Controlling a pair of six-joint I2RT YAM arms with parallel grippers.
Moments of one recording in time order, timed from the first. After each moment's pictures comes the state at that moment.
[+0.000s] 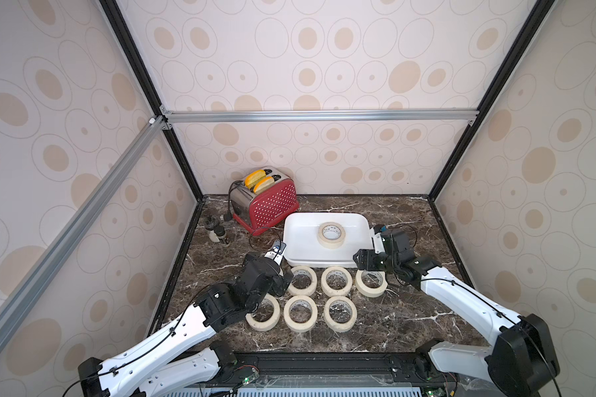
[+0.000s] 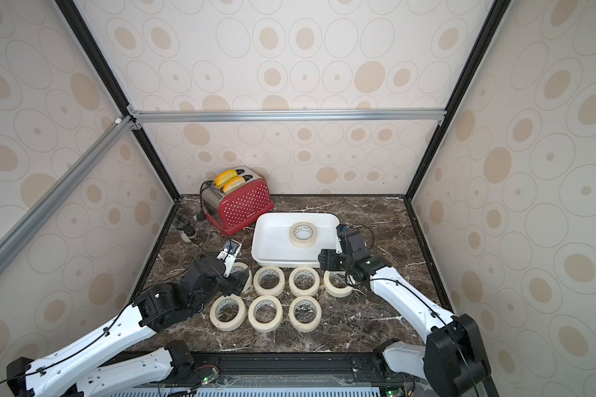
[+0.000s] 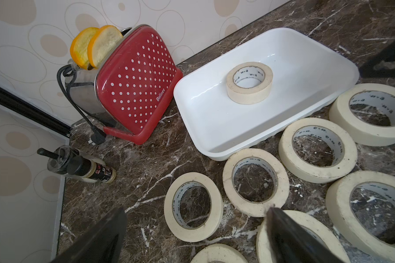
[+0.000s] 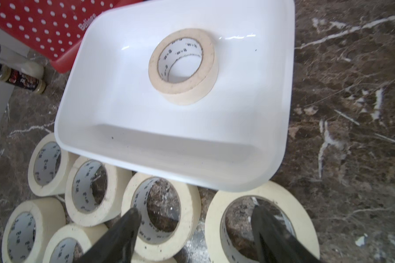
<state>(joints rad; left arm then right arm) -0.89 0.87 0.87 -0.65 -0.56 -0.07 0.50 1.29 0.88 -0.39 -0.08 0.38</state>
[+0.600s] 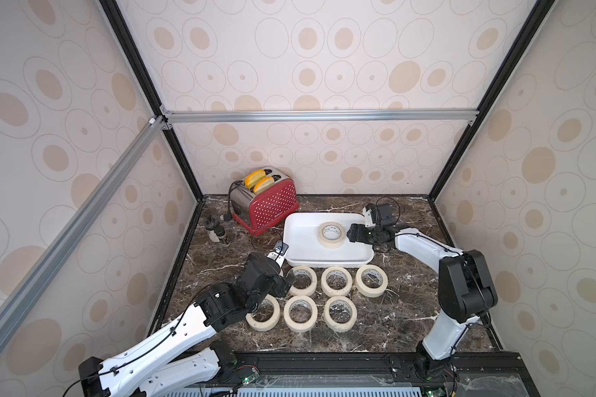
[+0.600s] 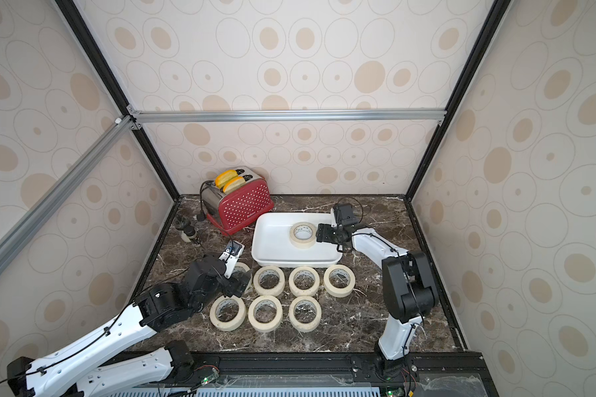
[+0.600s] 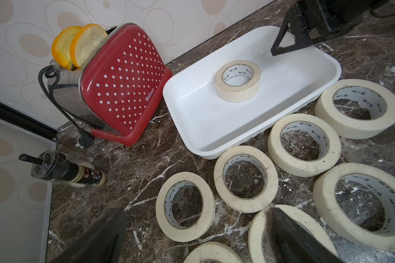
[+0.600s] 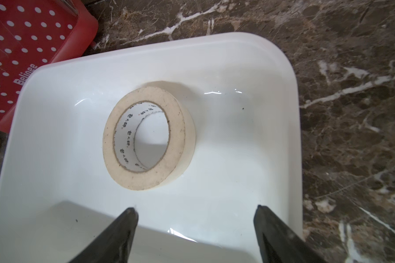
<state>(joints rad) -0.89 0.88 0.87 -0.65 -0.49 -0.06 0.39 1.82 1.27 -0.34 -0.14 0.36</state>
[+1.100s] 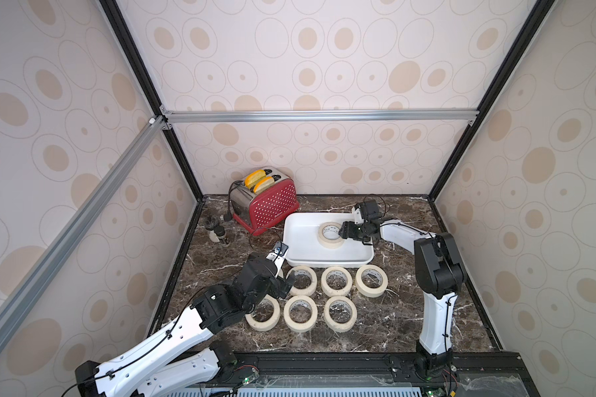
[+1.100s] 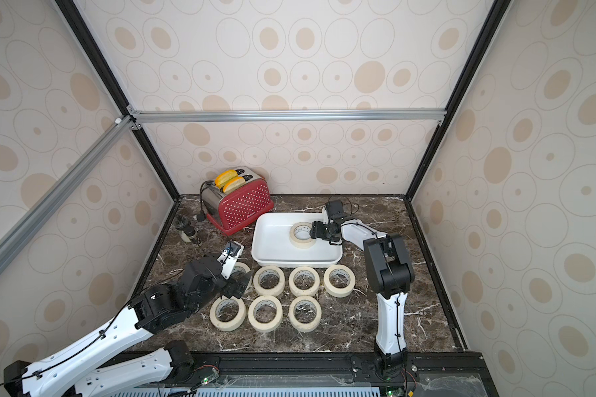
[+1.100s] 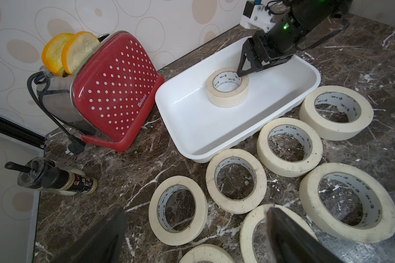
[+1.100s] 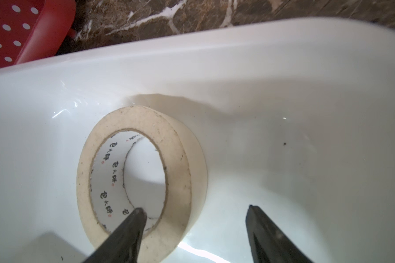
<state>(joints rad) -0.89 0.85 0.87 -0.64 -0.45 -0.05 0.39 2.07 1.47 -0.35 -0.23 0.37</state>
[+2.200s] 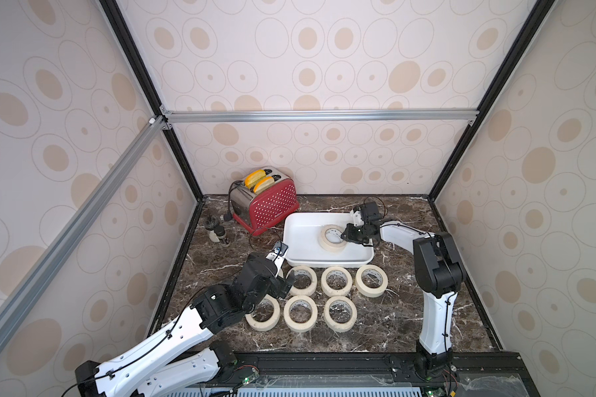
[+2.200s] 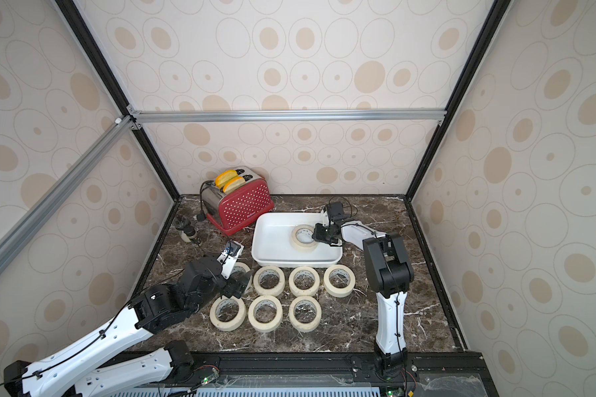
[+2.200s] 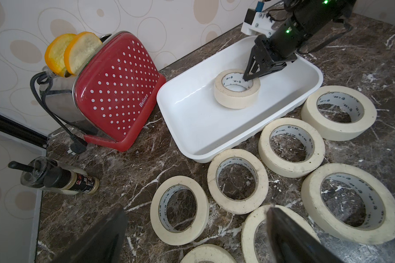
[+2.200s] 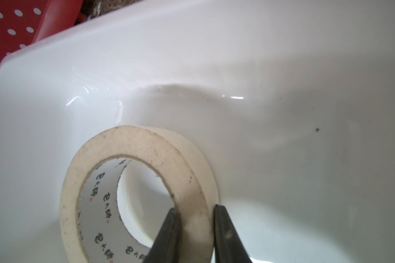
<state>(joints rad) -0.89 0.85 0.87 -0.64 -0.46 -0.05 0.39 2.03 1.40 -0.34 -0.31 0.39</state>
